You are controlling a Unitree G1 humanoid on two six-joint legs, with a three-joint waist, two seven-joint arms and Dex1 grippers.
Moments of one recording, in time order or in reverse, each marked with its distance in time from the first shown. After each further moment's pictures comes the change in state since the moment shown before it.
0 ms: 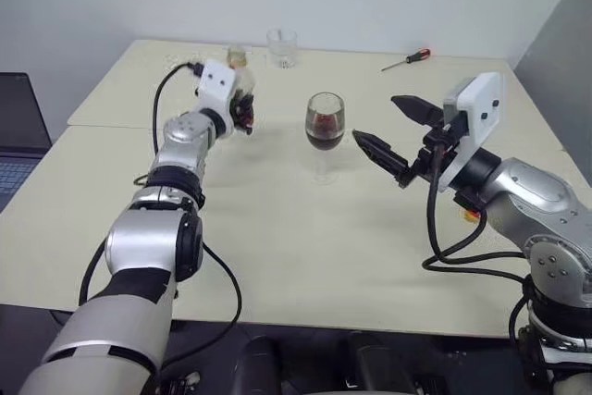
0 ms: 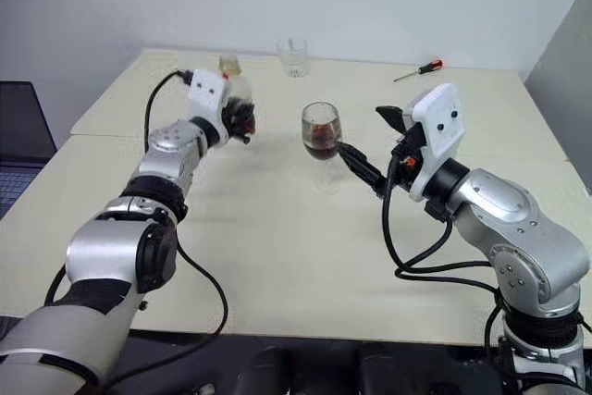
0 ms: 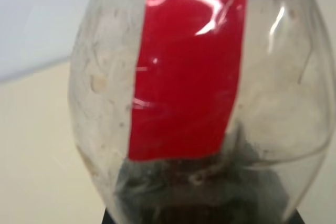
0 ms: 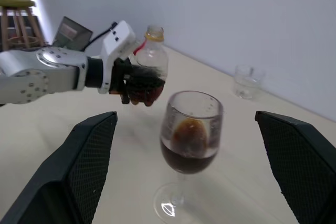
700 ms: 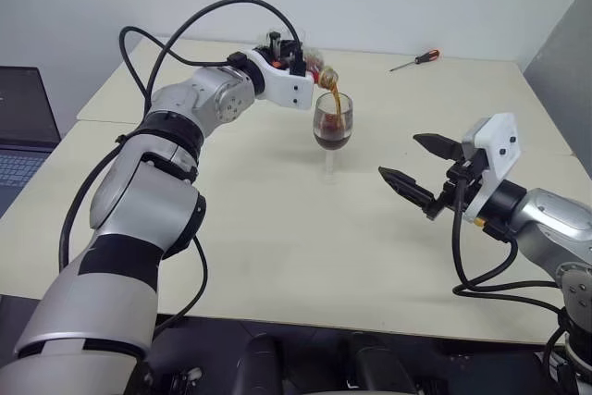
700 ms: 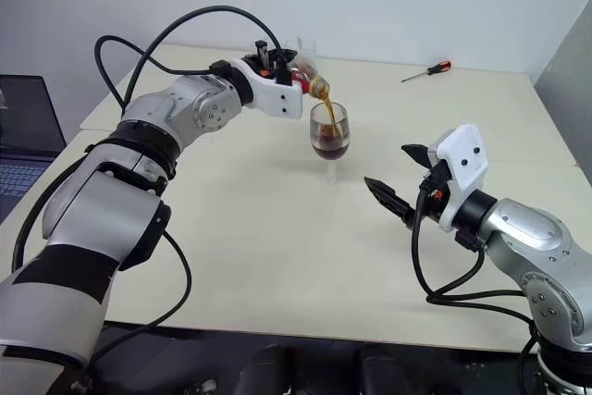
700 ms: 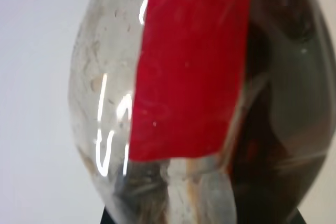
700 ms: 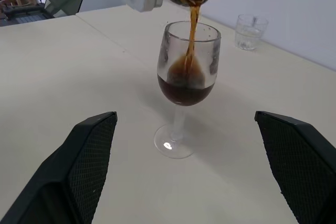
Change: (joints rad) left arm -0.320 0.050 -0.638 0.046 0.724 -0.501 0.413; right arm 0.259 -0.147 -0.152 -0.067 0.035 0.019 0.086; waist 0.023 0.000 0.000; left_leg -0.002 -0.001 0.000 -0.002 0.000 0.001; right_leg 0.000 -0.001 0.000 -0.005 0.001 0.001
